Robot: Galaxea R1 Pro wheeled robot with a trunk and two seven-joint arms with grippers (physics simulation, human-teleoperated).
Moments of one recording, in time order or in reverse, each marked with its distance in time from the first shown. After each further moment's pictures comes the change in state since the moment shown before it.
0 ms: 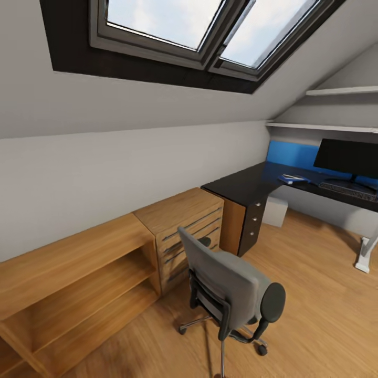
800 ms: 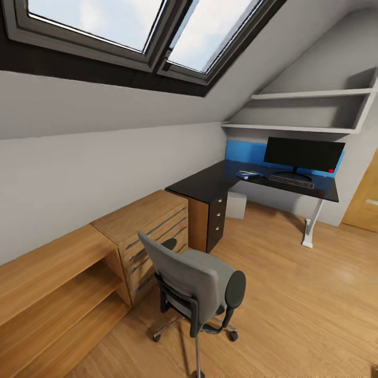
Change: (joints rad) left arm 0.000 0.000 -0.002 0.000 0.002 0.012 0.000; right arm 0.000 0.000 0.000 0.001 0.000 0.000 0.000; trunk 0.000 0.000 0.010
